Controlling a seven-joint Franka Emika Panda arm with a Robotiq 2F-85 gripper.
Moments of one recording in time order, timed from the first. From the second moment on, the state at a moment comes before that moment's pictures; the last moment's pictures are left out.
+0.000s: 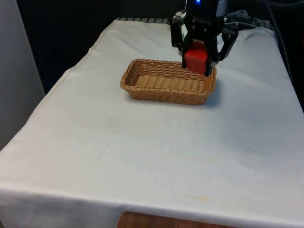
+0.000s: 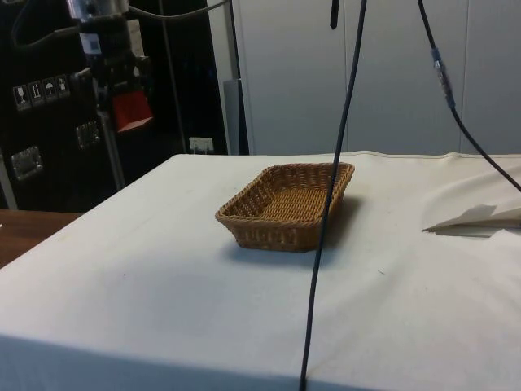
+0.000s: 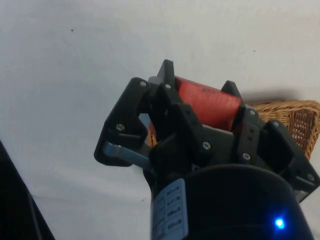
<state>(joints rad) 0.34 0.63 -0.37 -1.36 0.11 1.99 0.41</state>
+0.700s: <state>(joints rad) 0.34 0.56 -0.35 -1.48 0.11 2.03 0.42</state>
